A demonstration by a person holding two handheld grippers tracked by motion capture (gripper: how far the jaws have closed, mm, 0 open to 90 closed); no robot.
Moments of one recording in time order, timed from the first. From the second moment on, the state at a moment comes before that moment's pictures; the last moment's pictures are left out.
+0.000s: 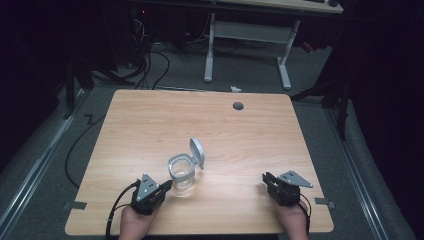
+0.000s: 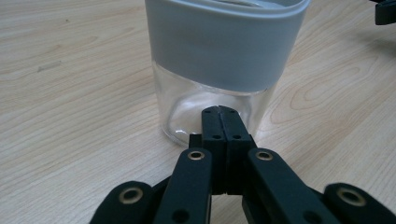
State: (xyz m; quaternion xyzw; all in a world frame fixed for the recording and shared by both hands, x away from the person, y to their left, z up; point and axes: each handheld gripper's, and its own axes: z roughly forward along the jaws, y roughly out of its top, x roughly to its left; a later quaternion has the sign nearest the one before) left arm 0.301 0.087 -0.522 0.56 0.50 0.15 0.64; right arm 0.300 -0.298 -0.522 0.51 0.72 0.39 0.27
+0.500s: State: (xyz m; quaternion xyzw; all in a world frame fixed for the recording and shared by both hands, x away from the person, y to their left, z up) left arm 0.299 0.049 -0.520 0.60 0.46 0.13 0.64; right arm 0.298 -0.302 -0.521 0.51 0.71 0.39 0.27
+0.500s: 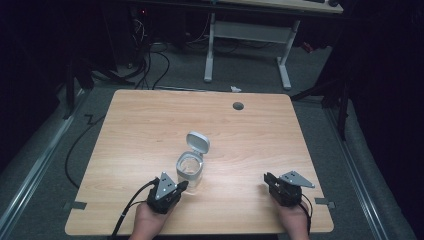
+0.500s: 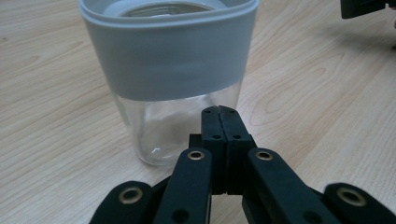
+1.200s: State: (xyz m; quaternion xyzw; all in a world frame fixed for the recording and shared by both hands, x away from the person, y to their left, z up) left arm 0.335 0.068 -0.524 0.56 0.51 0.18 0.63; right arm 0.297 -0.300 -0.518 0.51 0.72 0.40 0.25
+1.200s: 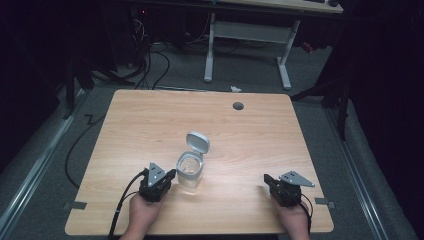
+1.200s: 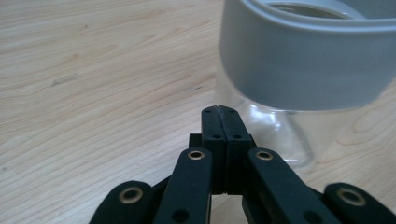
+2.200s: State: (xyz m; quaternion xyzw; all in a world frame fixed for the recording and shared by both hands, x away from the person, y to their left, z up) left arm 0.293 0.044 -0.529 0.58 0.48 0.13 0.64; right arm 0.302 -0.277 -0.510 0.49 0.73 0.41 0.24
